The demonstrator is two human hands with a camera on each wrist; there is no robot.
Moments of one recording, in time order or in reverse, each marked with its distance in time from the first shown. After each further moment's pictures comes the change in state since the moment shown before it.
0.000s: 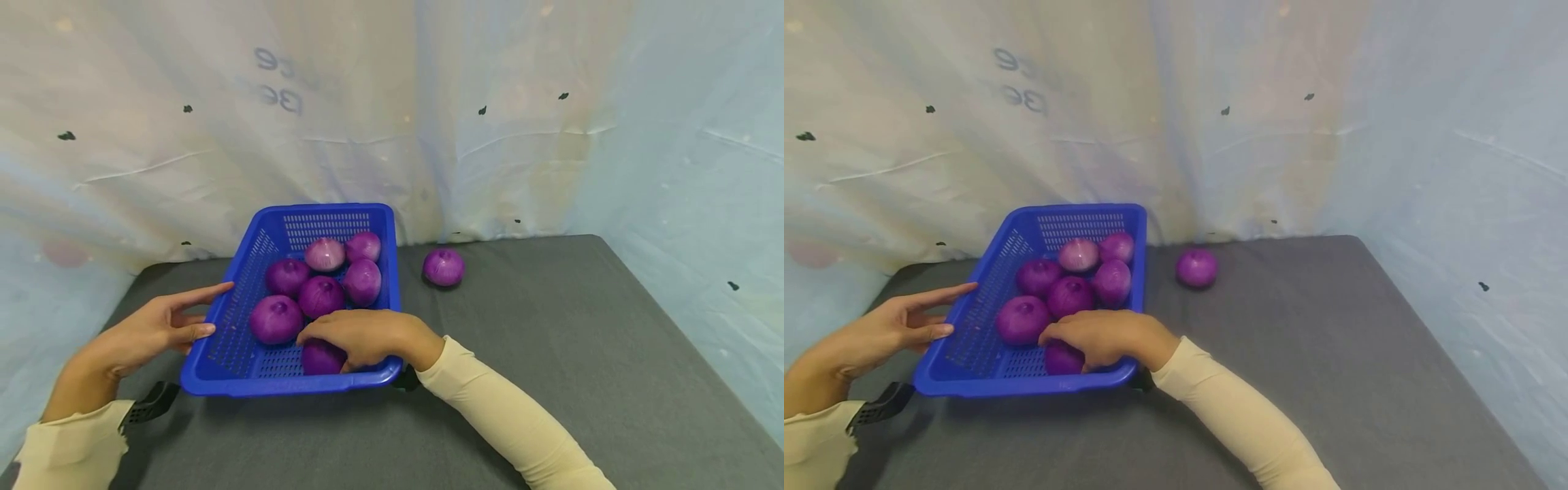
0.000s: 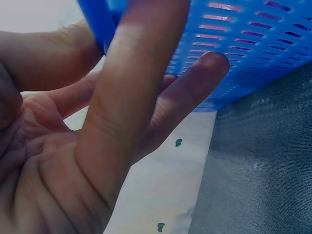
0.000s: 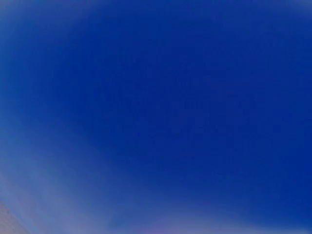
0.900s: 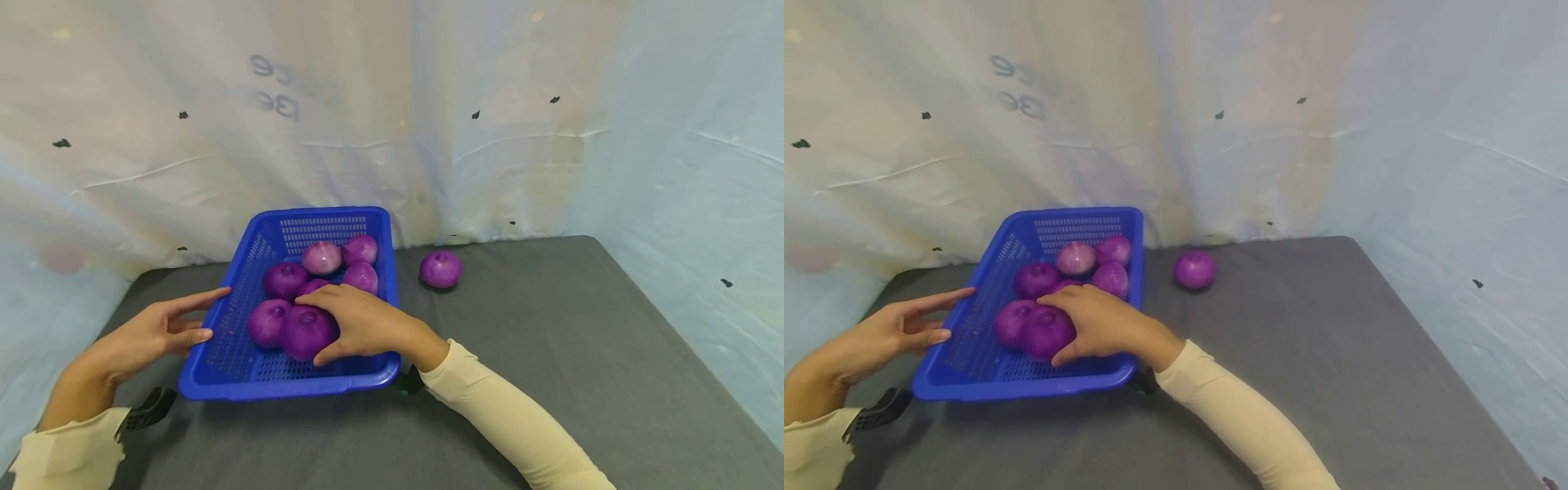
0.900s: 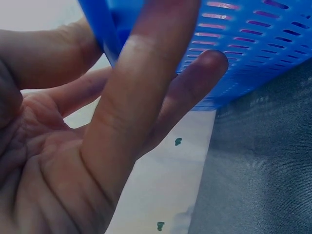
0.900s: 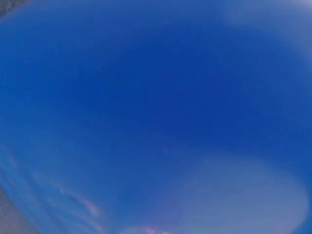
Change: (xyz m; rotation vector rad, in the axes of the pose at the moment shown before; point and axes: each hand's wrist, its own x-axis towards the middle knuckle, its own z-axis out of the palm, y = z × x) left_hand 0.001 0.000 0.000 0.061 0.010 -0.040; right_hand -0.005 0.004 -0.007 0.100 0.318 0.118
